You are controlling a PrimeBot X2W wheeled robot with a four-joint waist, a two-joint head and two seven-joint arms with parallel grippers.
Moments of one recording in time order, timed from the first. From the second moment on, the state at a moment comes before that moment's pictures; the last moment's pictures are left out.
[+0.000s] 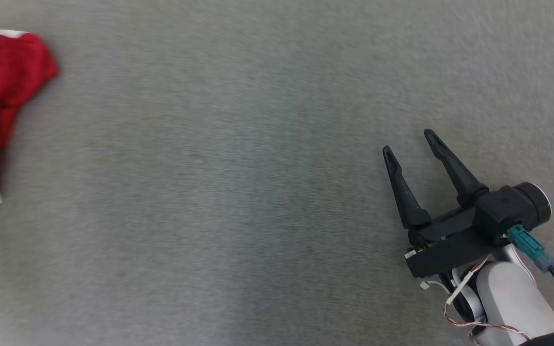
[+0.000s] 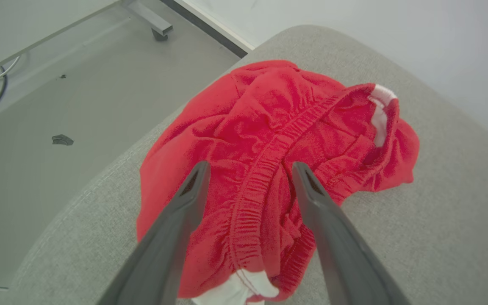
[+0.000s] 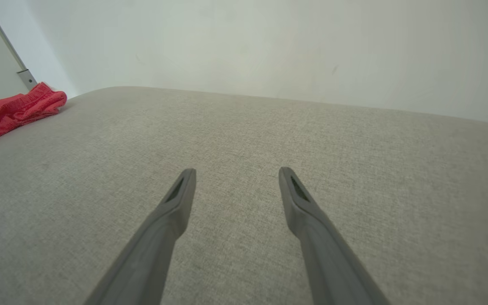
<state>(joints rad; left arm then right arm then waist) -0.73 0.36 0.39 0.55 -0.49 0.02 0.40 -0.36 -0.22 0.25 0.07 0.16 0.13 -0.11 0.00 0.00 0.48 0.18</state>
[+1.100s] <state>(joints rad) -0.66 0.46 0.41 0.43 -0.59 -0.06 0.58 -0.32 -0.12 0.28 0.23 0.22 0.13 -0.21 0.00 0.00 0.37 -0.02</state>
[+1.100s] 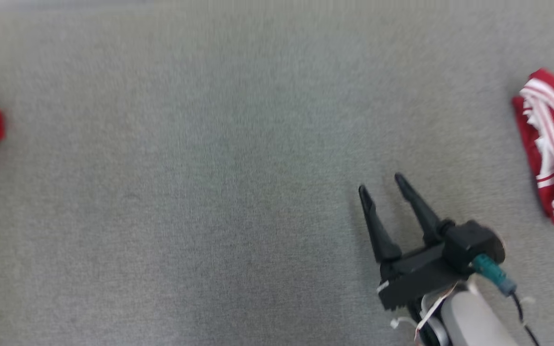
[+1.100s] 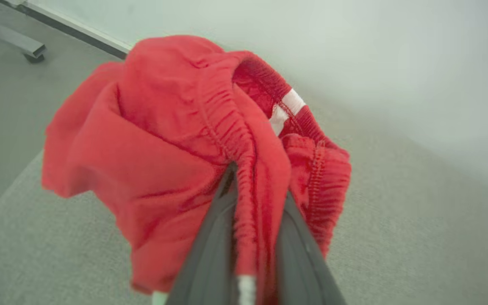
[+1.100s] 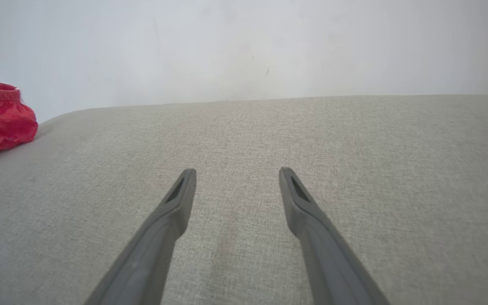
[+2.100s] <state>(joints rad) -0.49 0.11 -0.03 0.15 -0.54 -0.06 0.64 -0.24 -0.09 0.30 0.27 0.25 0.13 -0.23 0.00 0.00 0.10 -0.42</state>
